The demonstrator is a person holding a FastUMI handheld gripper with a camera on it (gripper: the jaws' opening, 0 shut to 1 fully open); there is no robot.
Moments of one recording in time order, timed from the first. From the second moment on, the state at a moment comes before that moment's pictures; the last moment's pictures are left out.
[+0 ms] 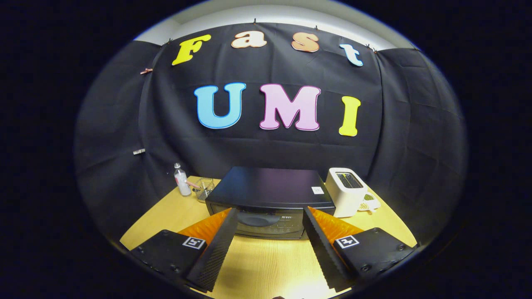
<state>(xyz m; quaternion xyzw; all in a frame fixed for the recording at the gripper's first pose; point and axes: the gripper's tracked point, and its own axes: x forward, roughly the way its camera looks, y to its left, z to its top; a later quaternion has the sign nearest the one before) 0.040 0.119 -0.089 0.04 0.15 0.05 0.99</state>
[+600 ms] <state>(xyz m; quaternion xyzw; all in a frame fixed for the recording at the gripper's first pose) 0.027 0.081 -0.030 0.08 0.10 0.03 0.99</state>
